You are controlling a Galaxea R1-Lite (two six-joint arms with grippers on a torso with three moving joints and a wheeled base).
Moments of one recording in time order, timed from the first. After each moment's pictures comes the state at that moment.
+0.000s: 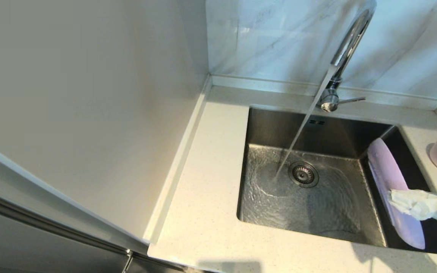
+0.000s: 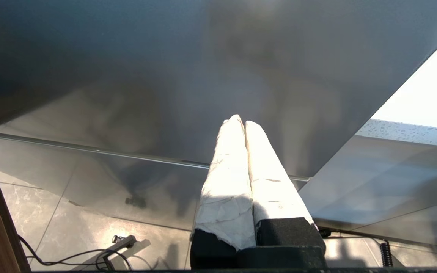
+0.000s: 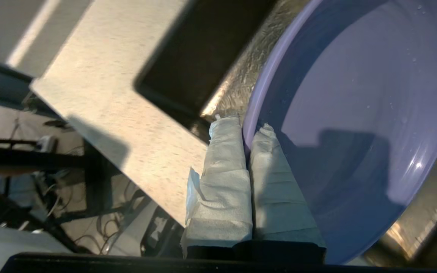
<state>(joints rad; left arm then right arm) 0.00 0.00 0.00 0.00 0.00 0.00 0.24 1.02 -0.66 -0.01 0.26 0.04</state>
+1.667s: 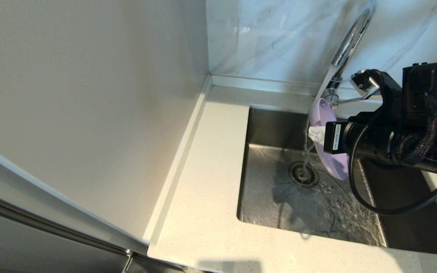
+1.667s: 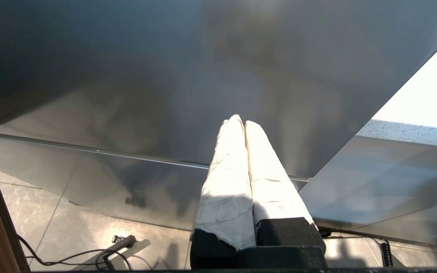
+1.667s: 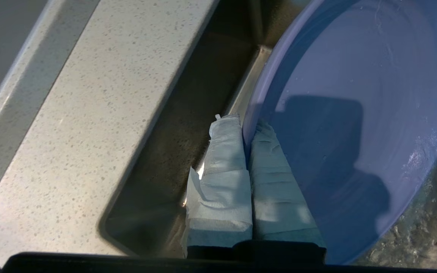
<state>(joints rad) 0.00 0.00 0.00 0.00 0.00 0.00 0.45 1.55 -1.09 -0.16 -0.11 0.16</state>
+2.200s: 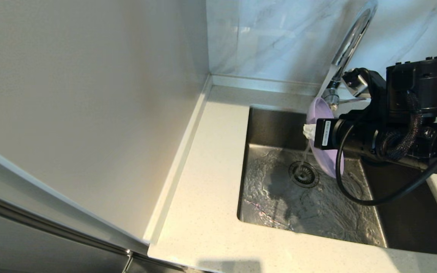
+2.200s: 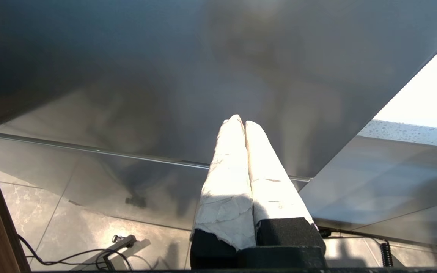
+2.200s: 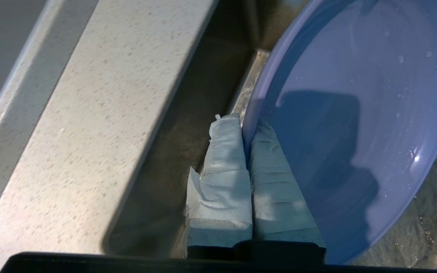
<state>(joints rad) 0.00 0.00 0.00 0.00 0.00 0.00 0.48 1.59 -1.13 -0.15 -0.18 0.20</state>
